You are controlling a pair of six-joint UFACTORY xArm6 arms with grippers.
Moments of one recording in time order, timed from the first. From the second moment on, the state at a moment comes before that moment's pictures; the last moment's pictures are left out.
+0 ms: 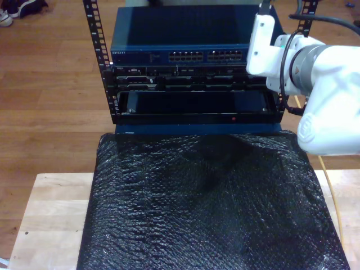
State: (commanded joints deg) left arm 82.9 -24.4 -10.8 0.0 67.8 -172.7; right arm 13.1 -10.3 -41.0 9.5 -6.4 -84.2
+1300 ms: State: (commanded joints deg) left arm 82.9 -24.4 -10.8 0.0 67.7 -172.7; right arm 13.7 -8.0 -32.8 4.5 -29.5 -91.4
